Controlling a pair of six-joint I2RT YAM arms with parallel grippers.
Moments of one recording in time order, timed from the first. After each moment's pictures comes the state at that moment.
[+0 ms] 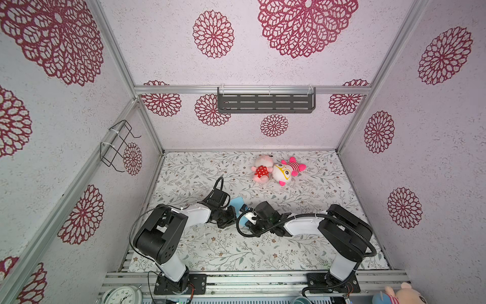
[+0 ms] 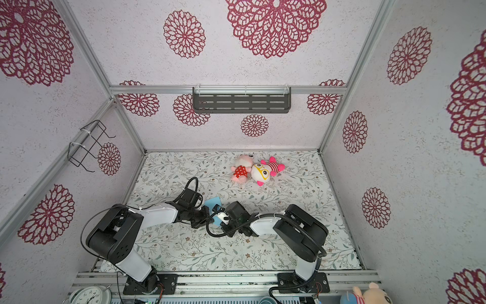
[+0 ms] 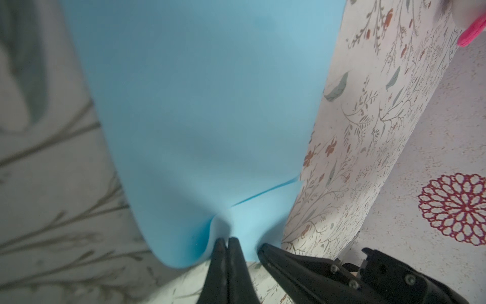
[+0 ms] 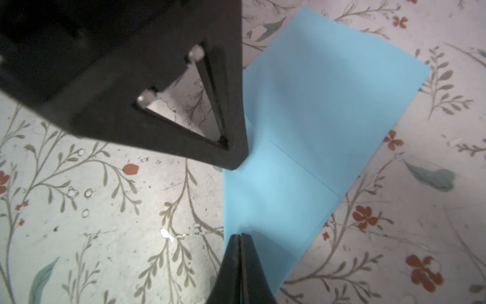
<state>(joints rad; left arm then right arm) -0.47 1.67 0.74 -0.18 0.43 -0.90 0.93 1.76 0.78 0.16 -0.16 -0.07</state>
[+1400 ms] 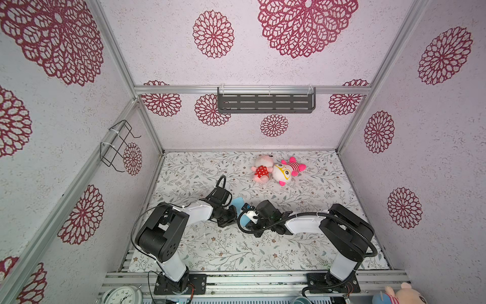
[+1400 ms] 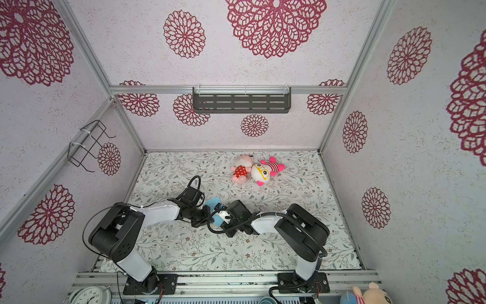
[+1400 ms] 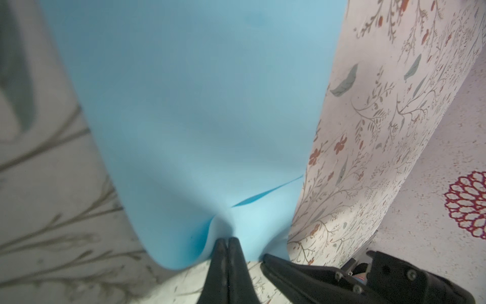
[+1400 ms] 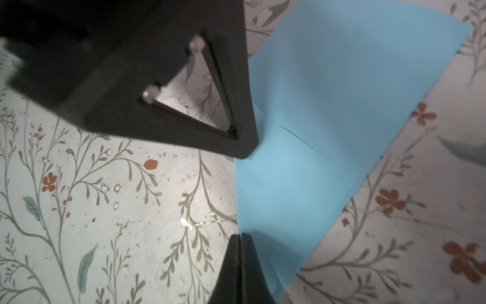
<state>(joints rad) -0.48 1.70 0.80 -0.27 0.40 -0.84 0.89 1.73 0.77 0.10 -0.27 0.02</state>
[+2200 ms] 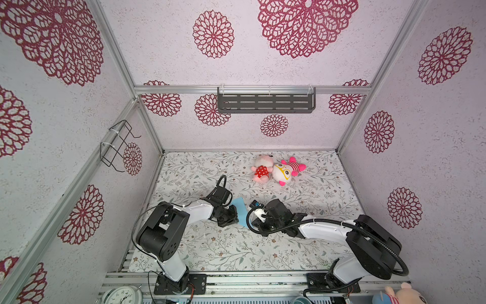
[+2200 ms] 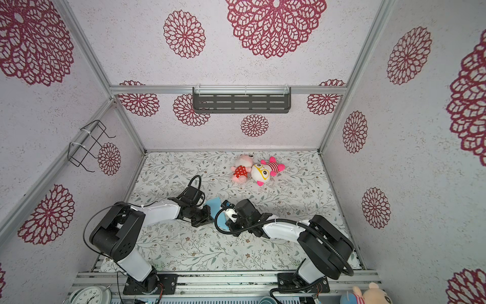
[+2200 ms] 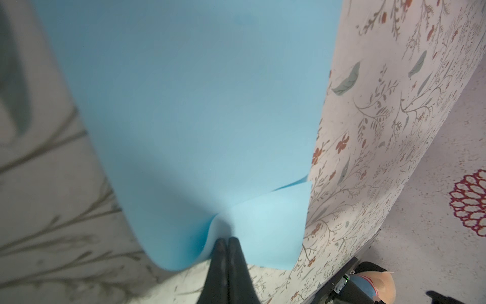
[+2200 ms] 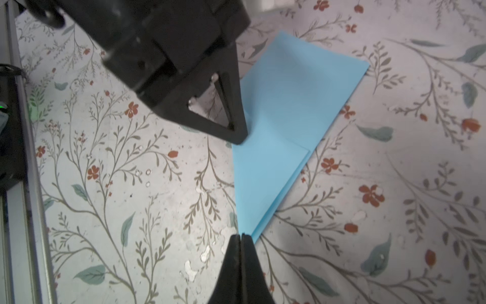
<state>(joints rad) -0.48 1.71 0.82 -0.29 0.40 -0.82 0.87 1.54 0.72 0.06 -0.24 0.04</state>
